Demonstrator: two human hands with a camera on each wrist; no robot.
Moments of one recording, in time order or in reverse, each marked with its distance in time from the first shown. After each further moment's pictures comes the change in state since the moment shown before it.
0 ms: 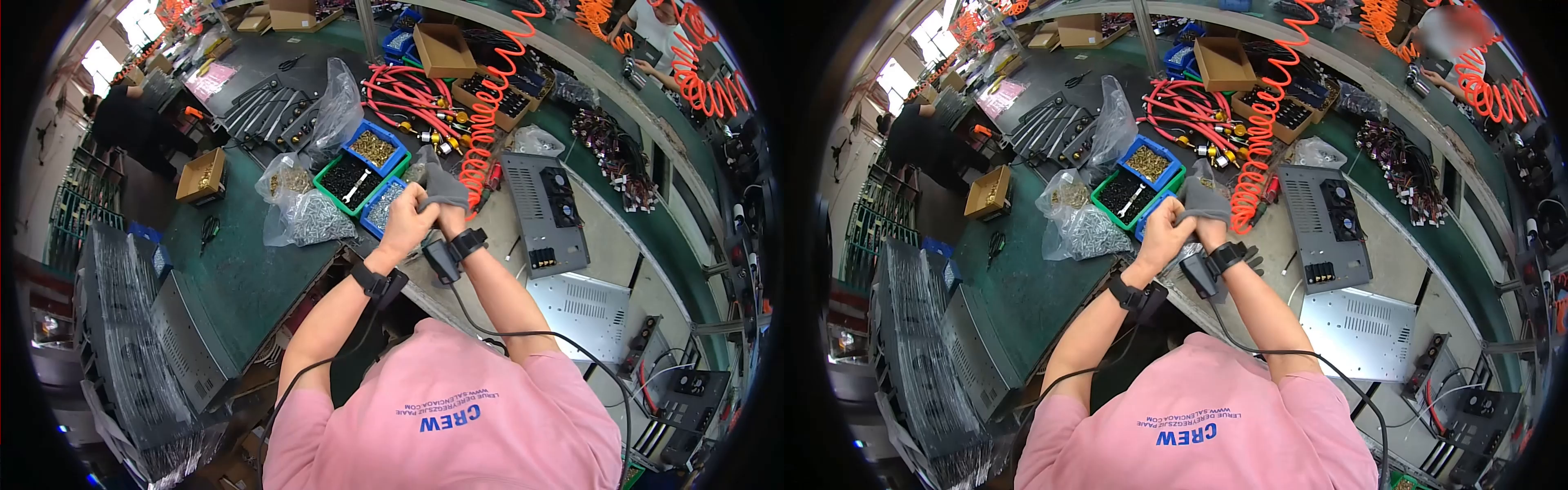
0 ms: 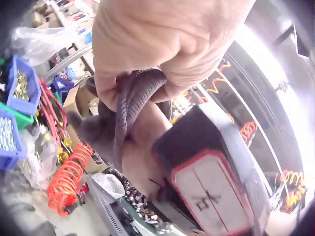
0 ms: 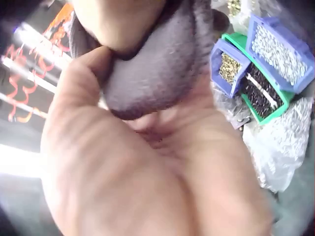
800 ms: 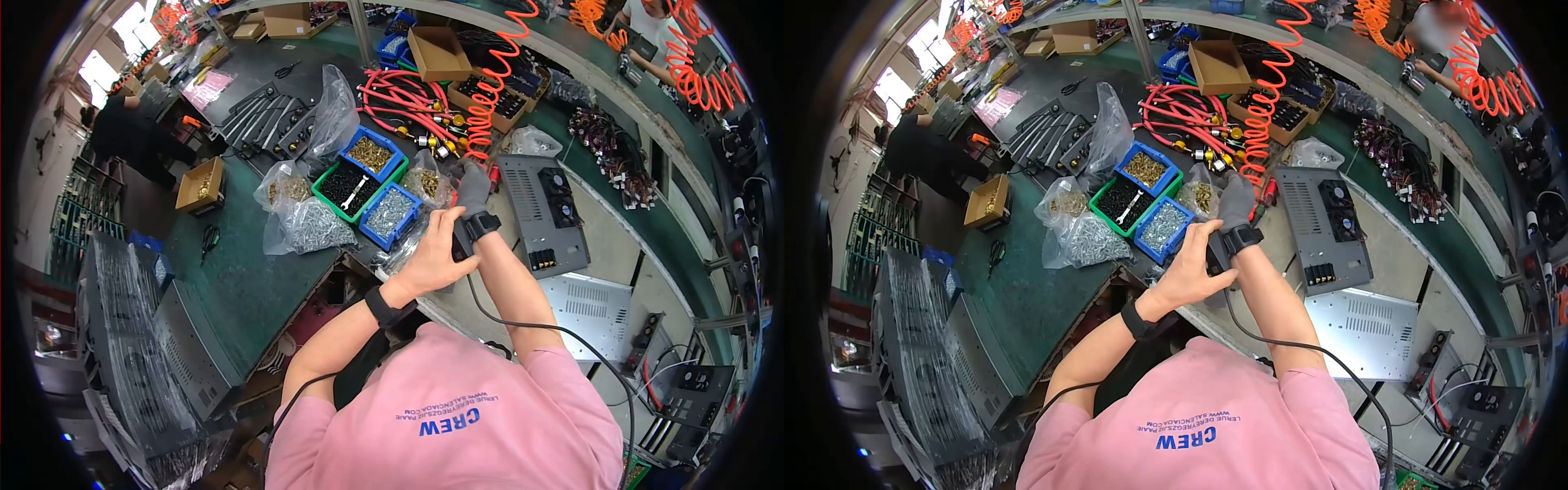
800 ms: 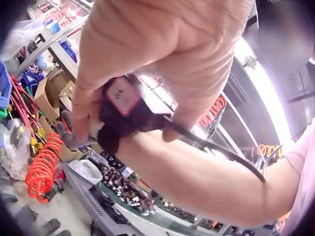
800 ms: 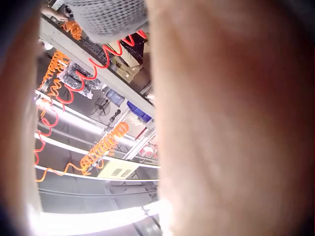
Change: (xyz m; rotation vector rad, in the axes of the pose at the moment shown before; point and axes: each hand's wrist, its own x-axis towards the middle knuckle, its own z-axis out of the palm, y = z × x) left_hand -0.034 0.038 0.020 0.165 -0.344 0.237; right_hand 0.038 0.052 0.005 0.928 0.369 0.644
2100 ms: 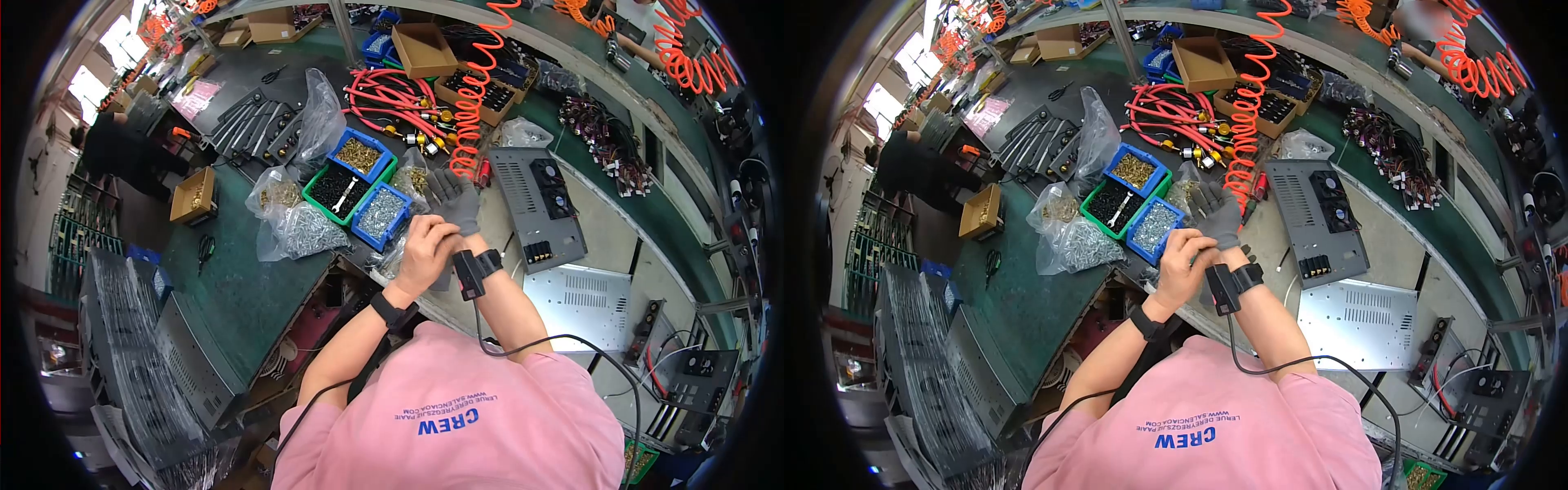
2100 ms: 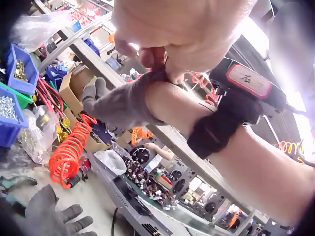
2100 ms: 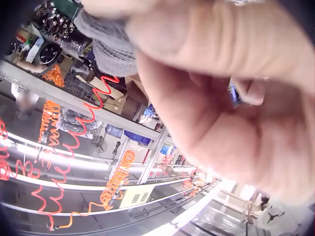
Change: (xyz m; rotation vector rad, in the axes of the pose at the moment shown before) left_hand -0.003 -0.020 0.022 0.164 0.341 0.220; right_hand -0.051 -0.011 -0.011 0.736 -0.172 0.487
